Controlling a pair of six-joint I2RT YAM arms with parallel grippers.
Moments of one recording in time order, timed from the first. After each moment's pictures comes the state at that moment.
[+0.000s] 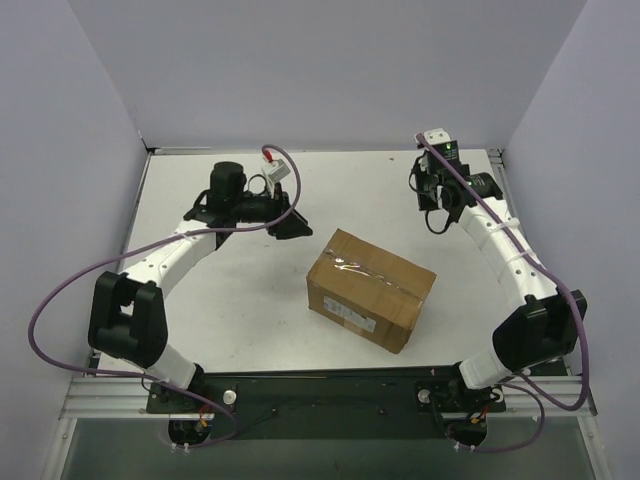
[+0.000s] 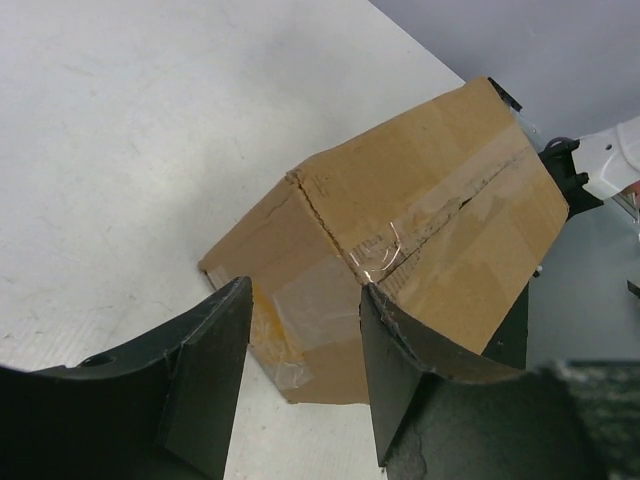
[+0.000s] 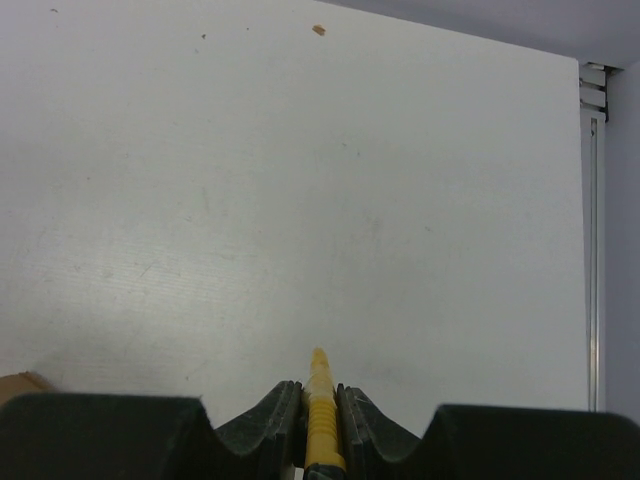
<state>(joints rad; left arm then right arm) -0.32 1.56 1.15 -0.05 1.00 -0.14 0.28 1.53 1.48 -0.74 0.25 -0.02</state>
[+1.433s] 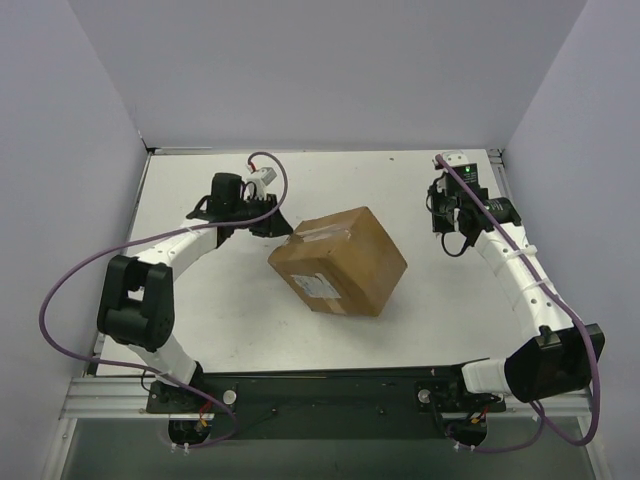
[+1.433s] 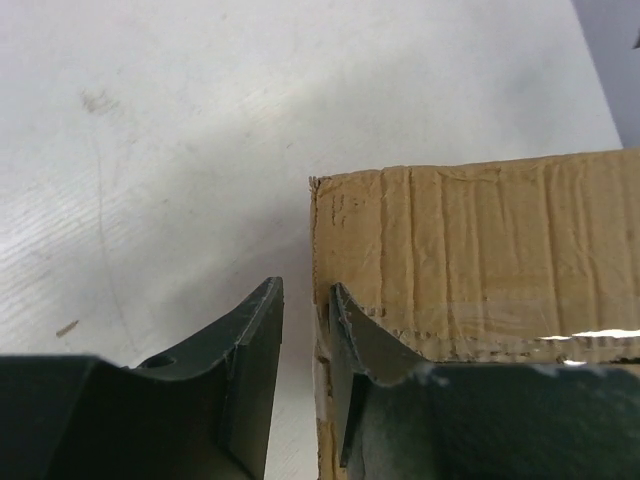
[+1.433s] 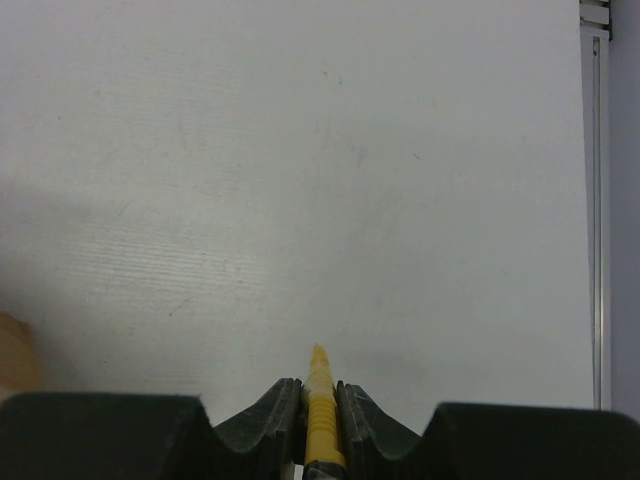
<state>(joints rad) -0.29 1.66 1.13 -0.11 0.64 -0.25 0.20 1.33 1.25 -0.74 0.20 -0.01</state>
